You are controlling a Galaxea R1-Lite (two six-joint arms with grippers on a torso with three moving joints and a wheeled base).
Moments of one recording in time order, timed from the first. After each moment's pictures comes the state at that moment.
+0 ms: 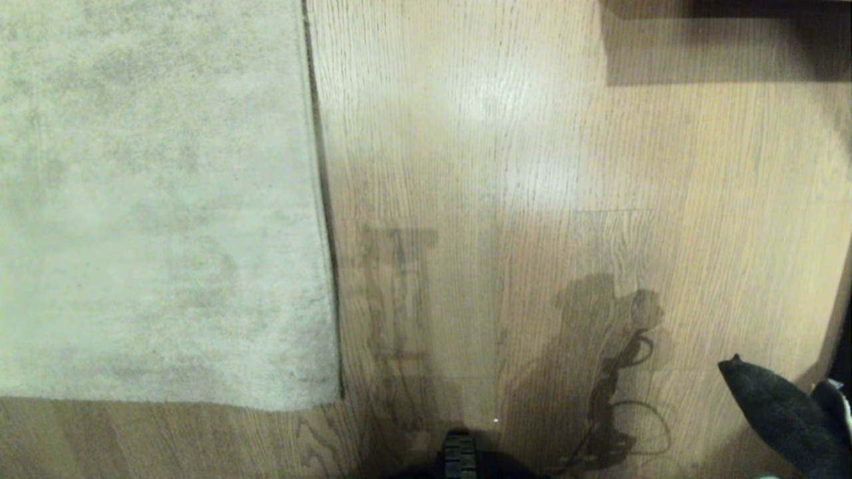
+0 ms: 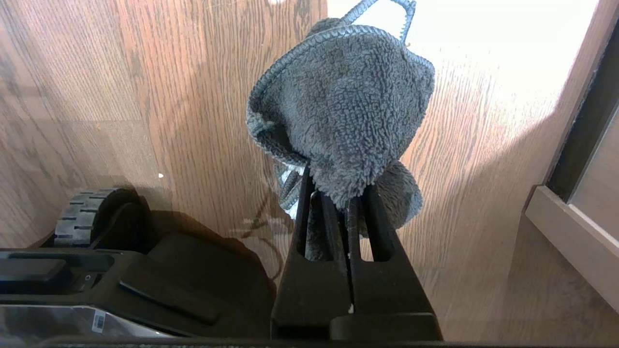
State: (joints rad) left arm -0.01 0.00 0.00 0.00 -0.02 0.05; right arm 0.00 0.00 -0.05 0.13 0.00 -0.02
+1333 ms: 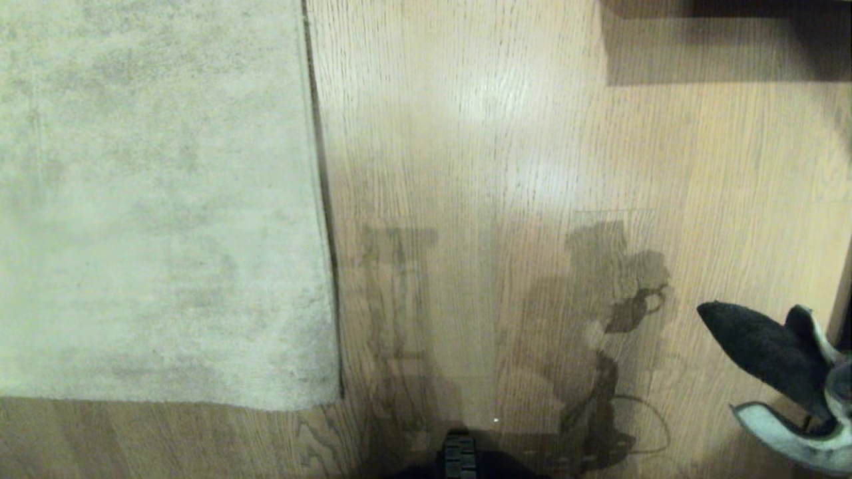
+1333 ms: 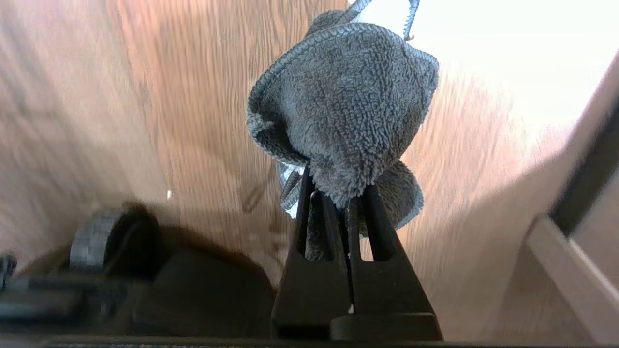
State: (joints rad) left arm -0.01 0.00 0.00 0.00 -0.02 0.05; right arm 0.03 0.54 -0.17 -0.22 0.00 -0.03
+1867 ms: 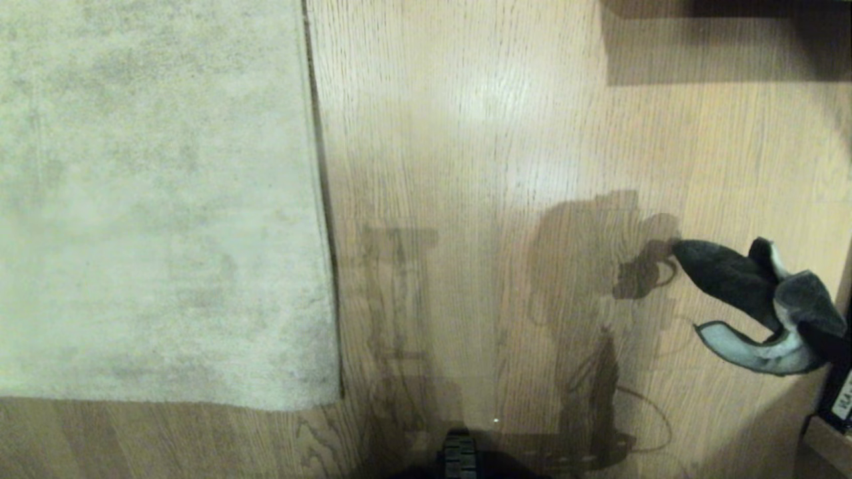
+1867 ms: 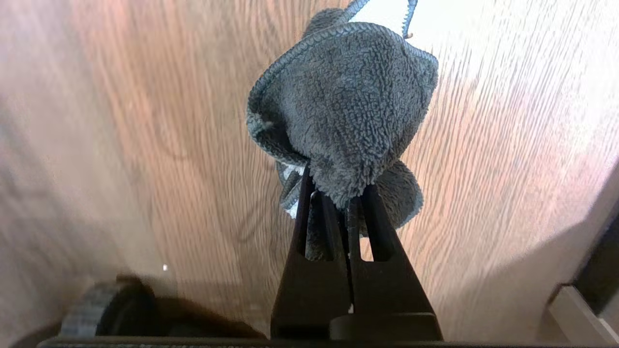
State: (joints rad) left arm -0.01 0.00 0.00 0.00 -0.02 0.05; right arm 0.01 0.95 -0.18 -0.68 0.00 0.01
